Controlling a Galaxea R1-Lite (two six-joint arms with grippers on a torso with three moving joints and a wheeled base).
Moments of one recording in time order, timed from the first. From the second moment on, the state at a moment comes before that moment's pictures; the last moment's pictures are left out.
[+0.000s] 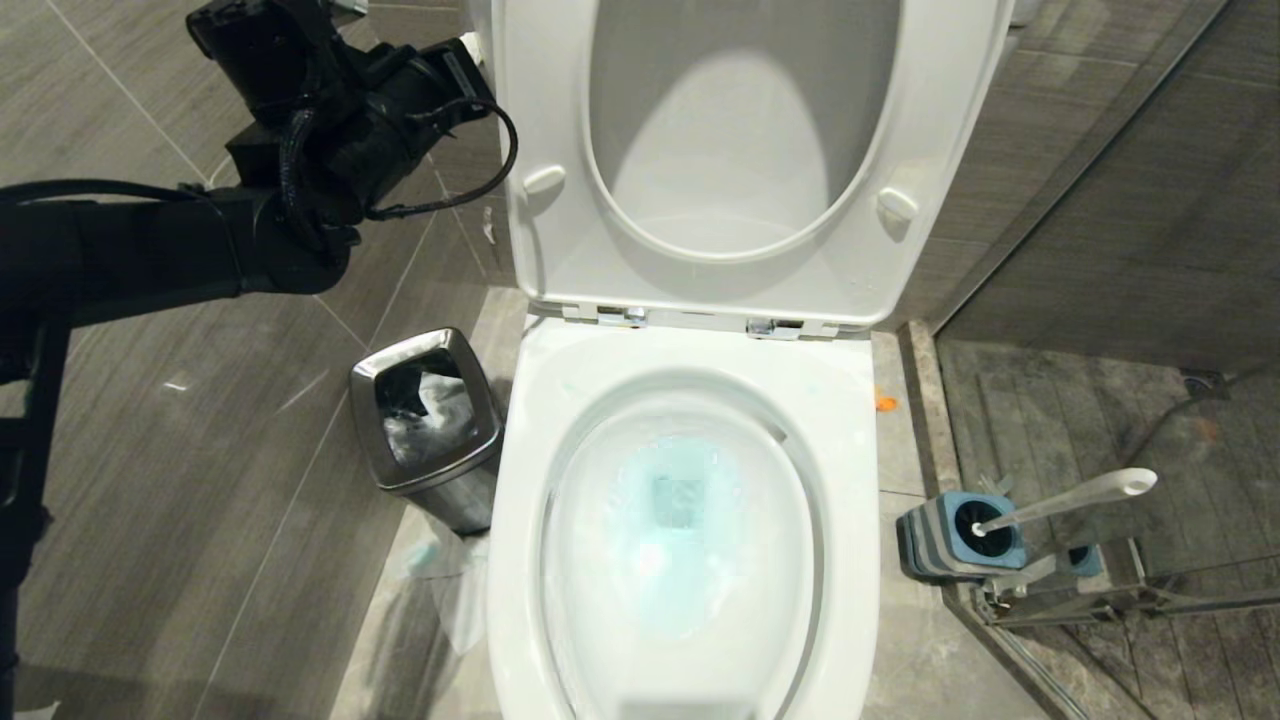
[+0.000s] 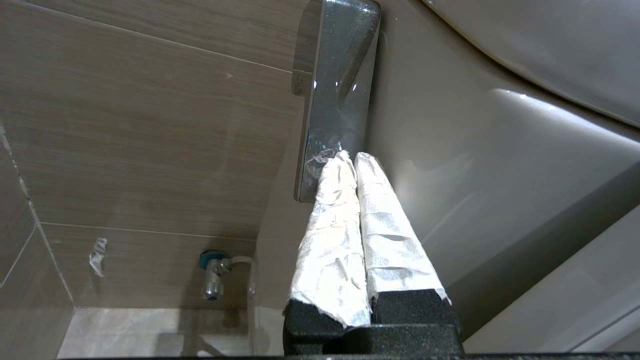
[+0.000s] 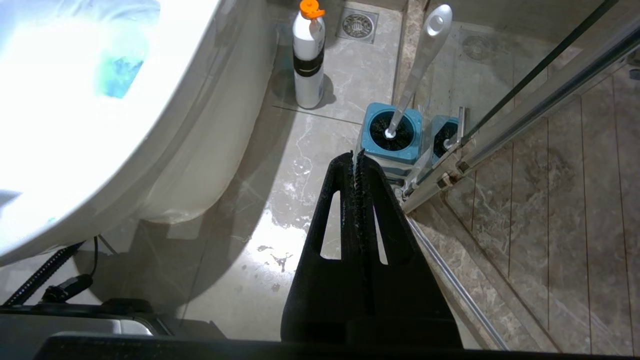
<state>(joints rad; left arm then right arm) -0.30 2.15 -1.97 -0.59 -0.11 -0.20 0.00 0.00 0.00 0.01 0.00 -0.01</state>
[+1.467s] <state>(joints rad) -0.01 1.46 -1.45 -0.40 -0.28 -0.17 0.00 0.00 0.00 0.01 0.00 -0.01</state>
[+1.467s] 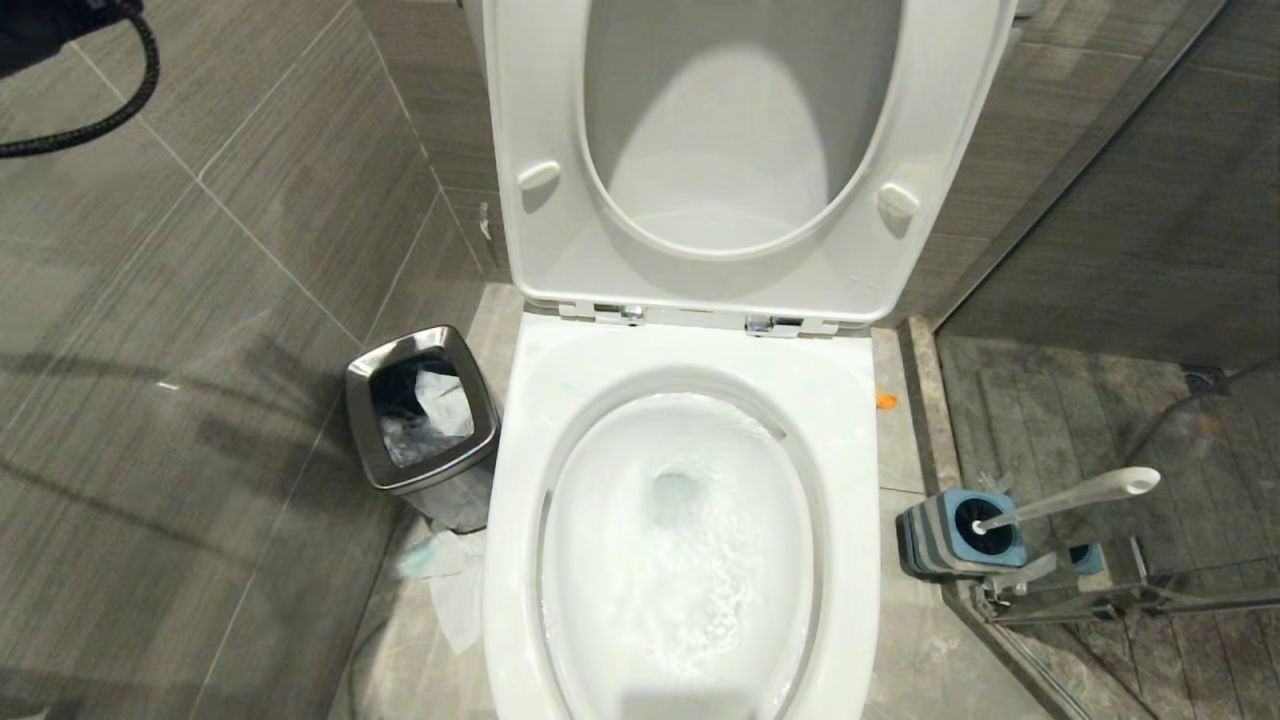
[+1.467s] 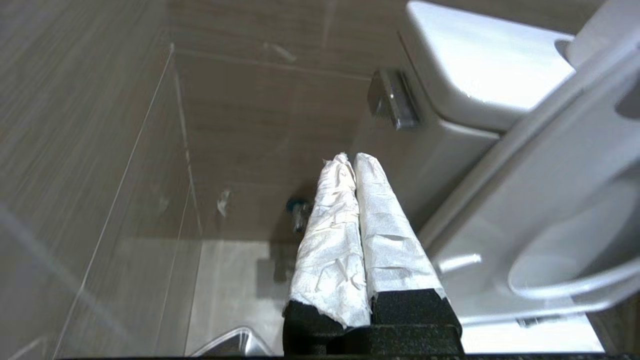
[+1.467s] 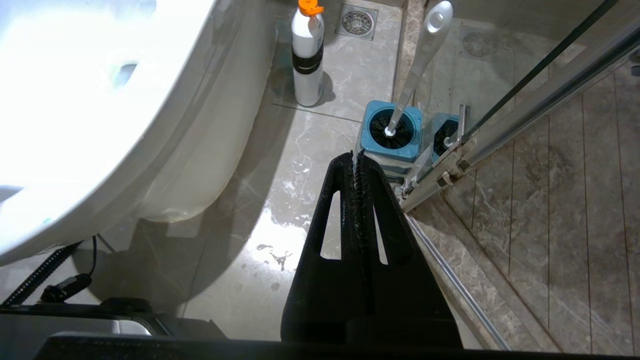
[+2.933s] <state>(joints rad) -0.05 1.08 -0.92 -0.31 -0.29 -0.22 0.00 0.00 0.00 0.01 0.00 -0.01</state>
